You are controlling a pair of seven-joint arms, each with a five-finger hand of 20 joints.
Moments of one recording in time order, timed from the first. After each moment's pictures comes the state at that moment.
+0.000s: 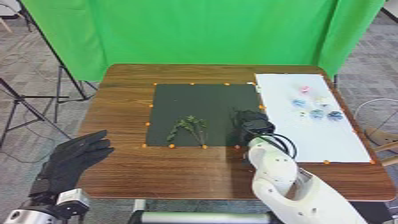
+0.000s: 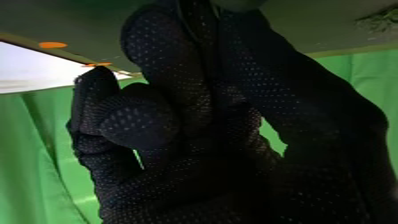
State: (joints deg) left arm 154.2 -45.2 -108.7 -133.0 36.1 14.3 18.0; right arm -81.4 -56.9 48.3 -108.1 -138.9 -9.9 43.4
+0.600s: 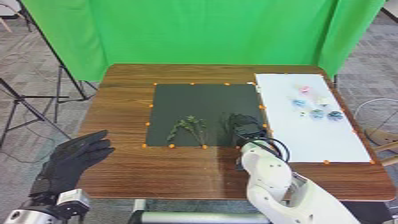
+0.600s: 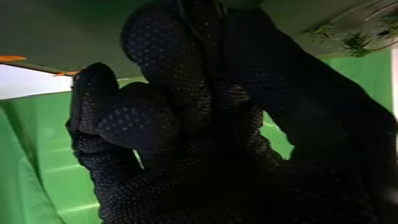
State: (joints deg) left arm 154.5 -44.5 -108.7 -133.1 35.9 14.4 18.5; right arm -81.2 -57.3 45.3 -110.2 -138.6 -10.8 44.7
